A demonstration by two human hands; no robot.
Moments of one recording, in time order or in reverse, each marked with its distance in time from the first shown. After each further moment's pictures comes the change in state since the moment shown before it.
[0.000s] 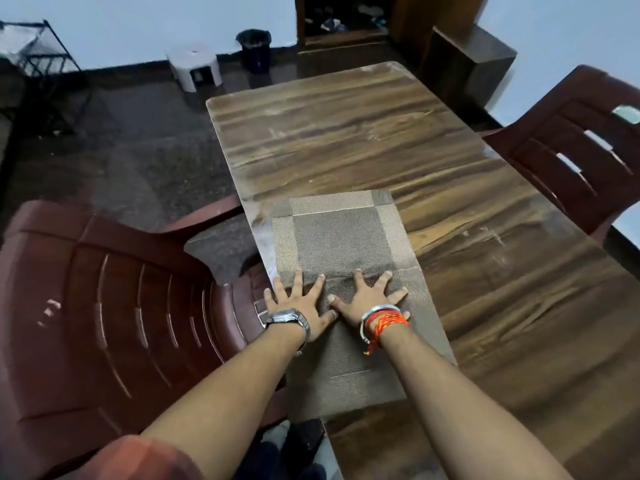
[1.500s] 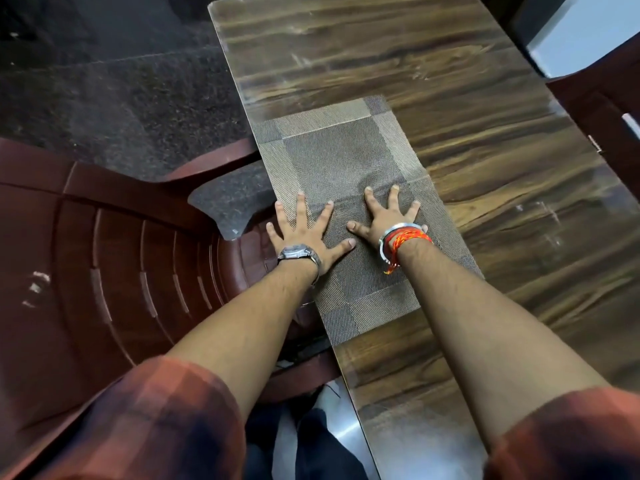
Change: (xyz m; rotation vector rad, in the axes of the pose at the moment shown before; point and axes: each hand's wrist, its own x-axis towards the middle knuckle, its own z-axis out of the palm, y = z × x) left_hand 0.077 -0.042 -0.022 -0.128 0.087 -0.032; right_hand 0.085 -0.064 -0.031 -0.098 0.003 -0.099
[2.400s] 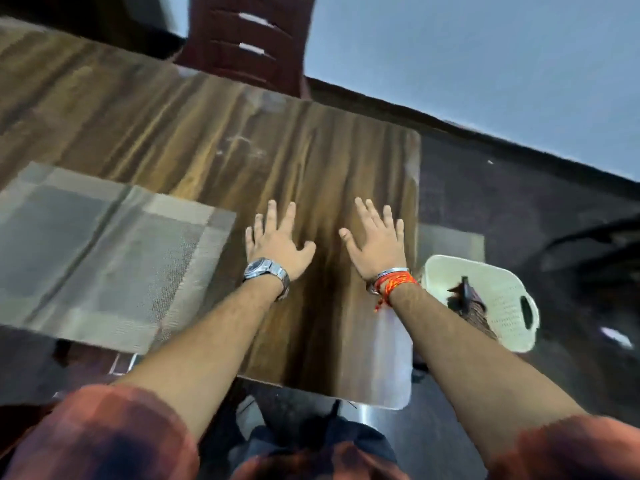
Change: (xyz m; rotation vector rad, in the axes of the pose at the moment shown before) left_hand -0.184 0.217 0.079 0.159 -0.087 0.879; right_hand -0.310 0.261 0.078 0.273 0.776 0.629
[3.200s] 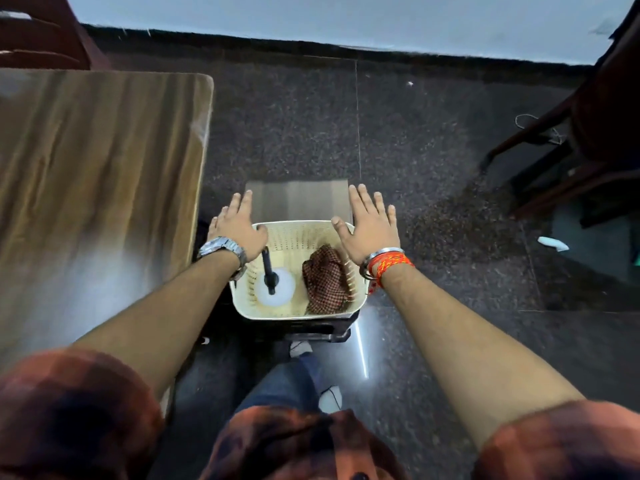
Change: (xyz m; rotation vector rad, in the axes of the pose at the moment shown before) left_hand 0.025 0.319 0.220 0.190 -0.177 0.114; right_hand -0.033 0.431 -0.065 0.039 -0.124 0.232
